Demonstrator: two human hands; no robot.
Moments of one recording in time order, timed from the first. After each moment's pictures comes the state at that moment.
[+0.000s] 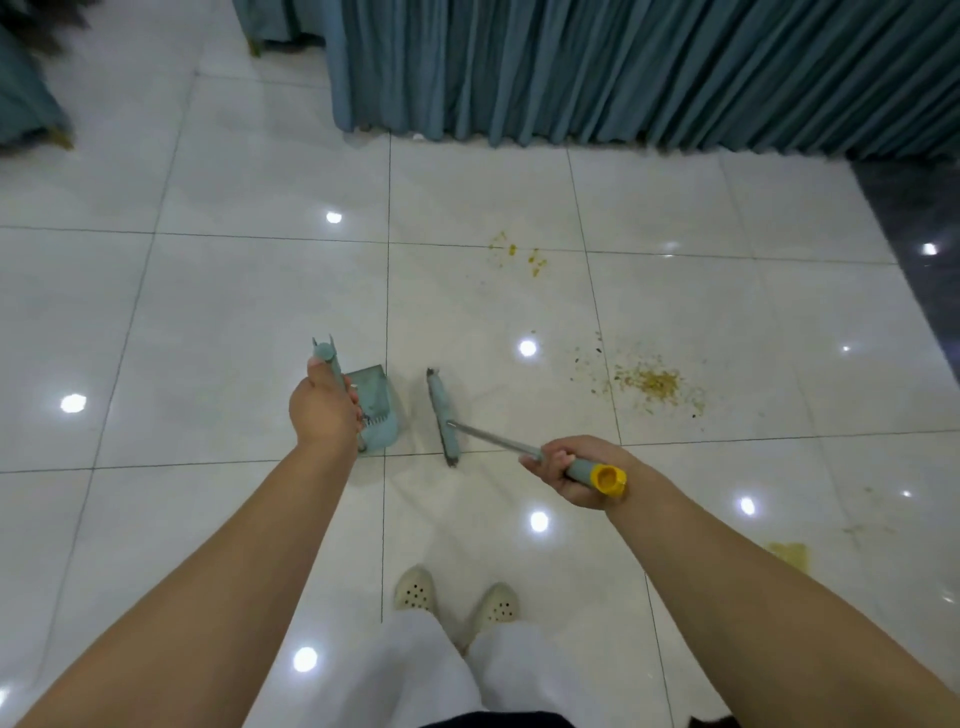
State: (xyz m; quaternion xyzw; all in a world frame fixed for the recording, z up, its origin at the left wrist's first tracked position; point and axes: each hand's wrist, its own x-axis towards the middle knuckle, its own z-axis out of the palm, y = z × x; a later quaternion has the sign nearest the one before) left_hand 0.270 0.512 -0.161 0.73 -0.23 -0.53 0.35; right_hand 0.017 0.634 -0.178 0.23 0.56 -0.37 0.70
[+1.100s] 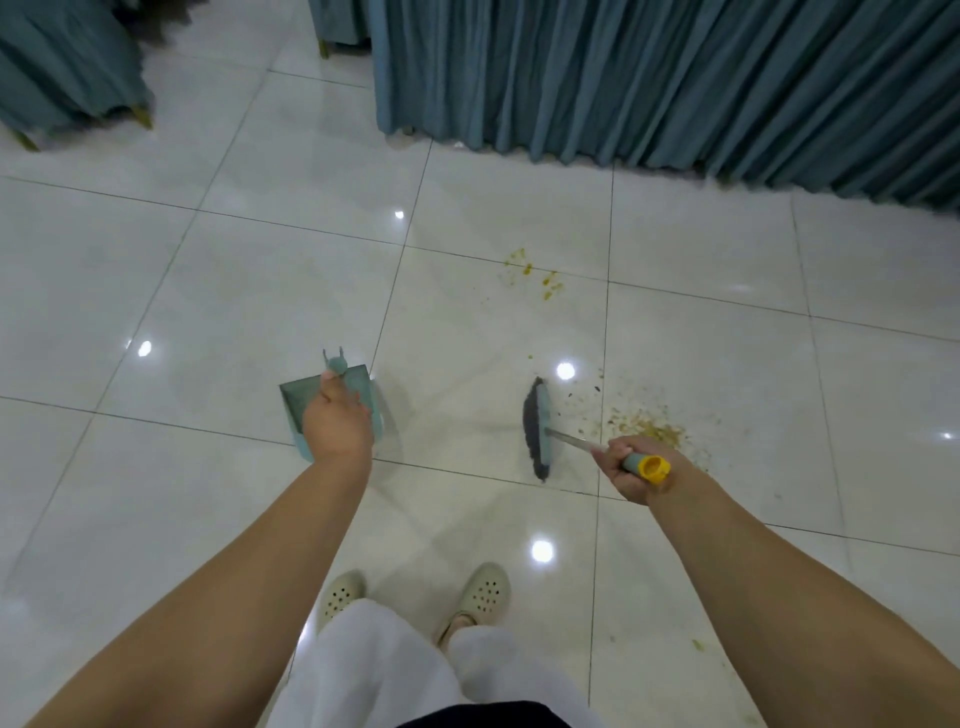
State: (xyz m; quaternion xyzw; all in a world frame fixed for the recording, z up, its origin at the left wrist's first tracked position) left_hand 0.044 0.548 -0.167 0.77 -0.19 -0.44 0.43; right_hand -0.269 0.609 -0.191 0.24 0.62 -0.44 0.61
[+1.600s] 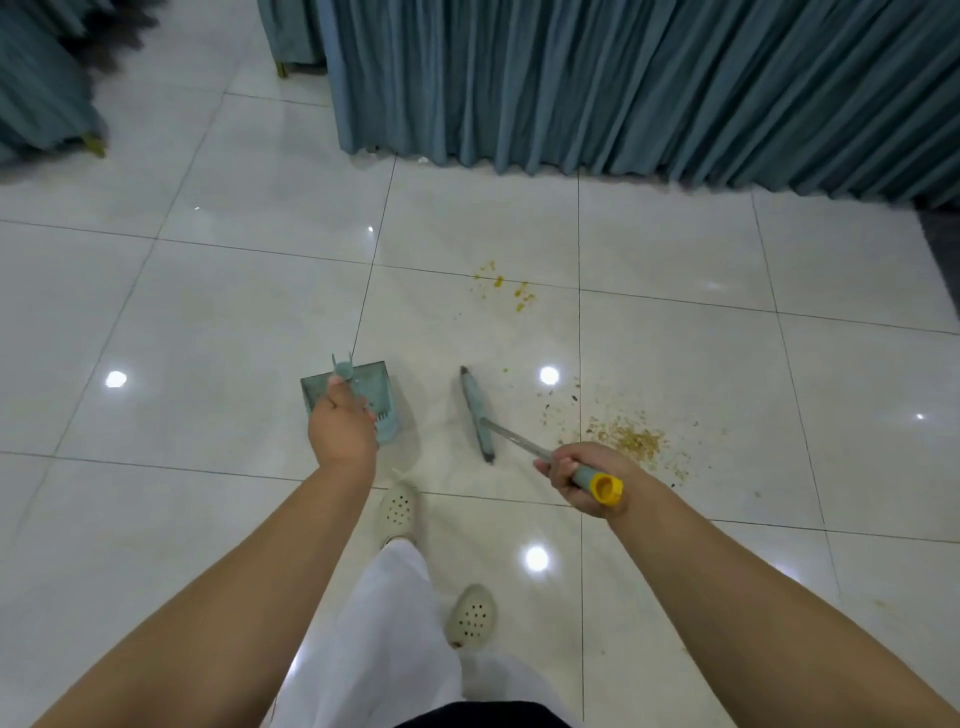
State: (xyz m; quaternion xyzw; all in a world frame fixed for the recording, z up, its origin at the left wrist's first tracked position) left_hand -0.012 0.513 -0.174 0.76 -0.24 -0.45 0.40; right_hand -0.268 0.585 -0.190 0.17 0.59 -0.37 0.70
